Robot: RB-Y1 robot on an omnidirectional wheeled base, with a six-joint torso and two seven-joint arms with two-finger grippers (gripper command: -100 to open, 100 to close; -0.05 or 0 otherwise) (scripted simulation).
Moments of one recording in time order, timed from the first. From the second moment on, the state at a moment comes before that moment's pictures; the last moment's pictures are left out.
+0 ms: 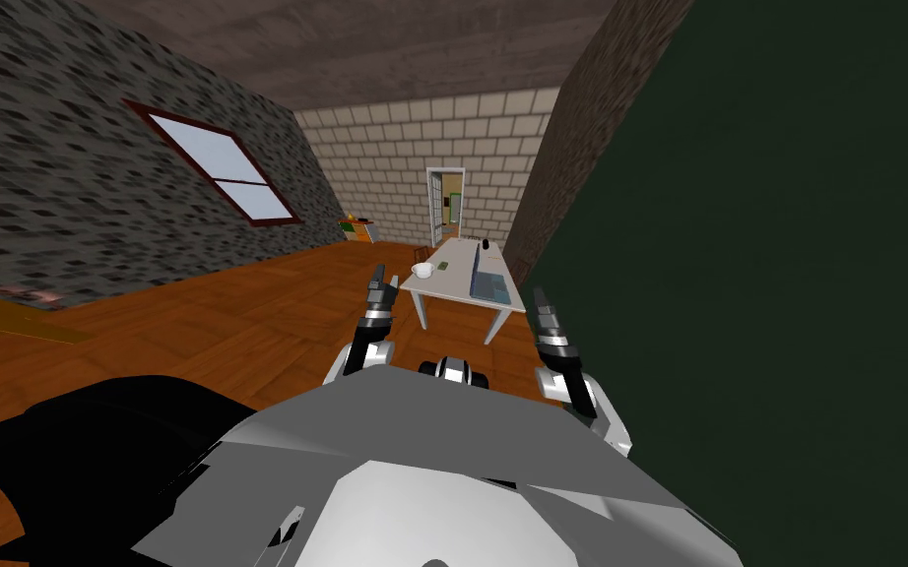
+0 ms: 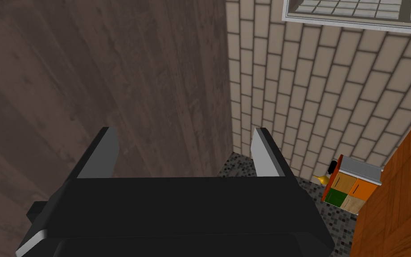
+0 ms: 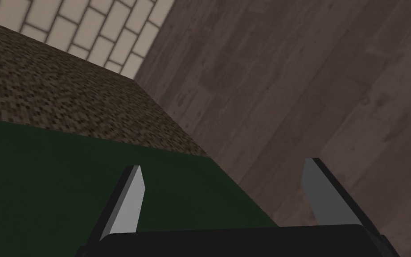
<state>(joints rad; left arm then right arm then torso) 0.49 -0.02 0.06 -2.23 -0.12 -0.41 0.14 0.35 -0.31 -0.01 -2.07 0.09 -0.47 0.29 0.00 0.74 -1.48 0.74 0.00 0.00</state>
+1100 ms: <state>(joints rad) 0.49 -0.02 0.06 -2.23 -0.12 -0.41 0.14 0.23 -0.57 0.03 -1.76 0.08 -0.50 0.51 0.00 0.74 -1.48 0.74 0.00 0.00</state>
